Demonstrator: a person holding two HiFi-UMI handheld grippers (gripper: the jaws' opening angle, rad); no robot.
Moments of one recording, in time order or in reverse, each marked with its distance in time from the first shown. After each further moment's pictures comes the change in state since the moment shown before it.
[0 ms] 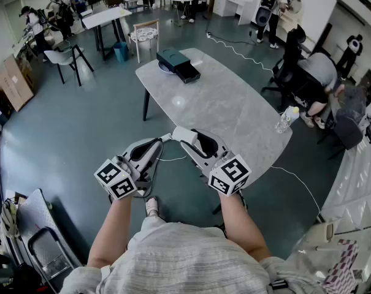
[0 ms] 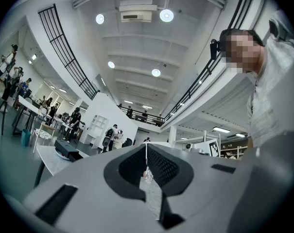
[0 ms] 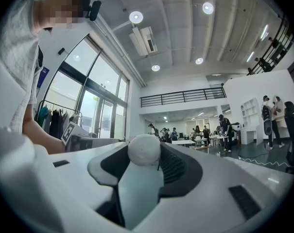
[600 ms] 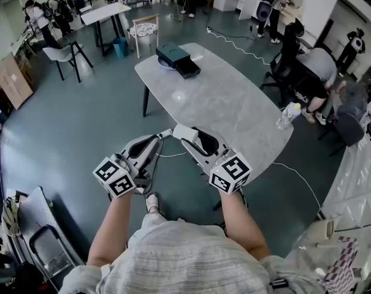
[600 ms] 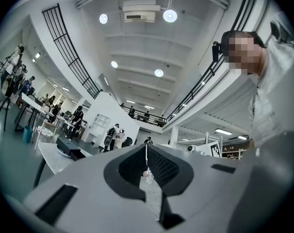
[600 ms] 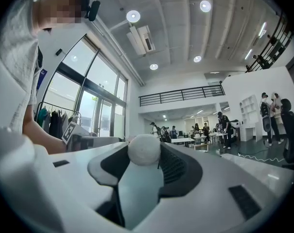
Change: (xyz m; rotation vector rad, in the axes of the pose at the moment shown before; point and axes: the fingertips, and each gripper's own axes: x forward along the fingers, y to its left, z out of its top) left arm 0.002 0.009 -0.001 -0.026 -0.002 0.020; right arm -0.001 -0.007 -0.006 0.020 0.014 -0.010
